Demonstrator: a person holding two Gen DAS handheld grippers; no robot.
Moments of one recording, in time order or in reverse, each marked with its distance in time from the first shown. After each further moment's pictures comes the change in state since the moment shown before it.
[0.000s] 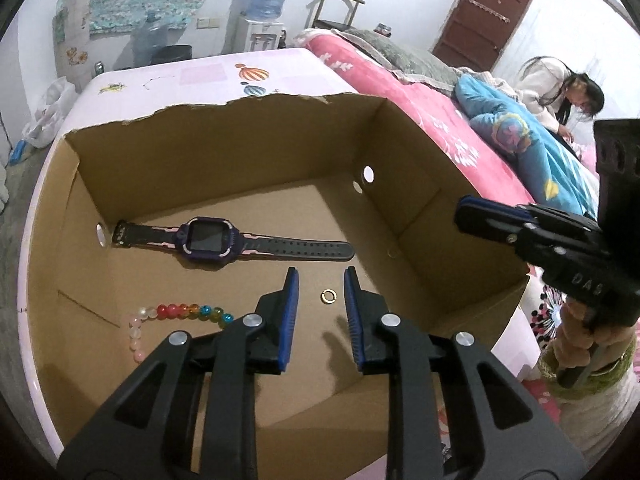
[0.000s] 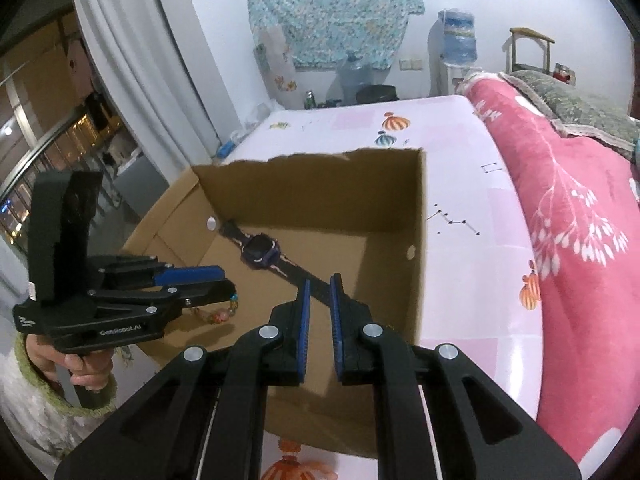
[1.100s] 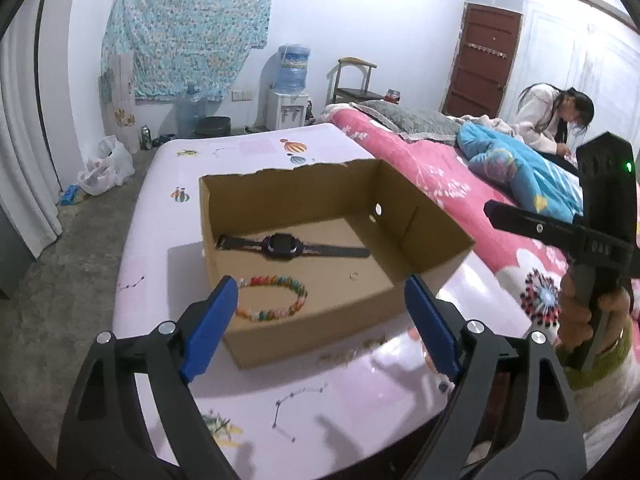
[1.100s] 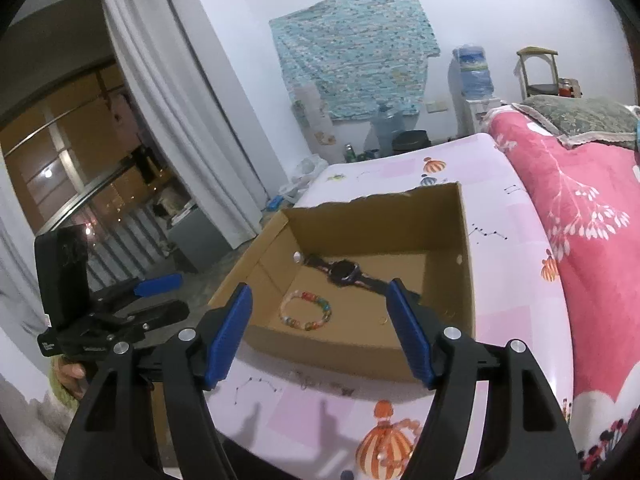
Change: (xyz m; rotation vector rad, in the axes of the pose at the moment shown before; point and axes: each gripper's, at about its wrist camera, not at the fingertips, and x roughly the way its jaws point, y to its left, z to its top) left arm -0.161 -0.015 -0.079 0.076 -0.260 0.146; right arm -0.089 0.042 -0.044 0.048 -0.203 0.179
